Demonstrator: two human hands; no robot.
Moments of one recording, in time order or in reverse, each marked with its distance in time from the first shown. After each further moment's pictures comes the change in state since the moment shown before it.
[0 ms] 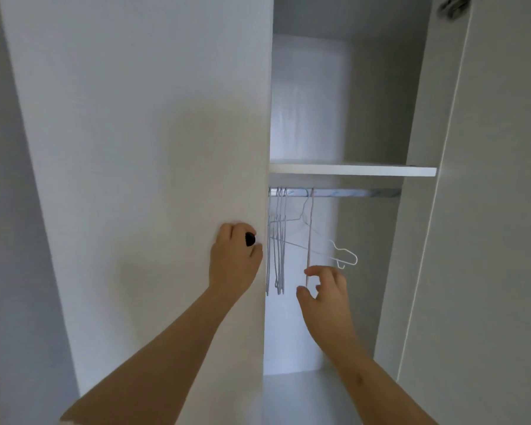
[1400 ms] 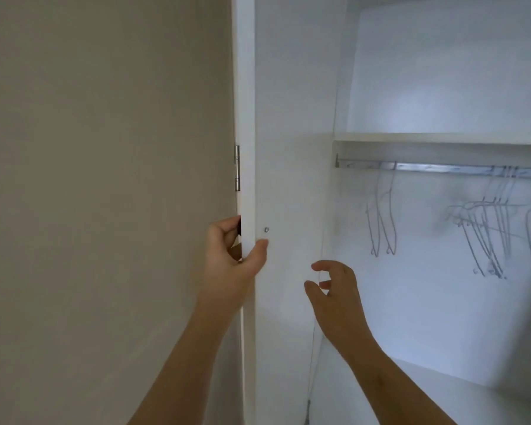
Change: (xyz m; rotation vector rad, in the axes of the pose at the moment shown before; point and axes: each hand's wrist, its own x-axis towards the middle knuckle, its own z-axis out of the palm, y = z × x) left_hand -0.194 -0.117 -0.375 -0.466 0.417 -0.361; right_hand -0.241 -0.193 0.209 0.325 -0.491 -0.186
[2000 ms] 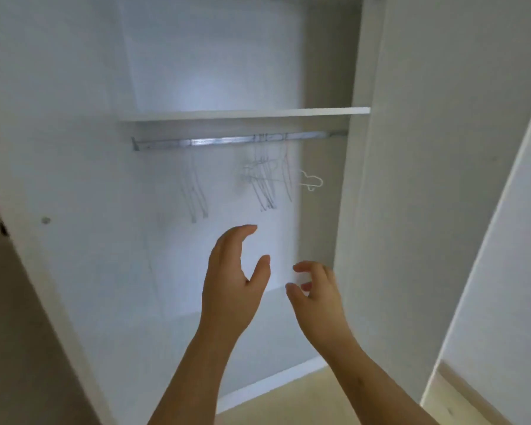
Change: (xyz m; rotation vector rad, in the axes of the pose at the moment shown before) left_hand -0.146 0.043 0.113 0.087 -0.667 0.237; right_hand -0.171 -0.002 -0.141 -0.303 0.565 0.333
